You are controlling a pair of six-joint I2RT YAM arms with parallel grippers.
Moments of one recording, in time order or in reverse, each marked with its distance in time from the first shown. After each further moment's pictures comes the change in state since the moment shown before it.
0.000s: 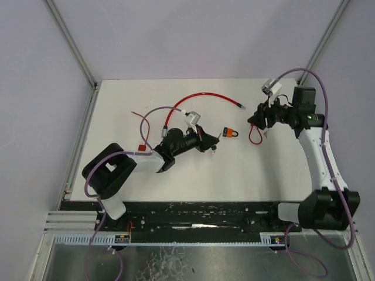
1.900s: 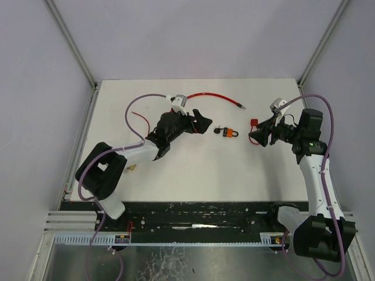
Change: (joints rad) left arm 0.115 -0.038 0.178 -0.311 -0.229 0.076; right arm -0.108 -0.315 -0.356 0.219 -0.198 0.069
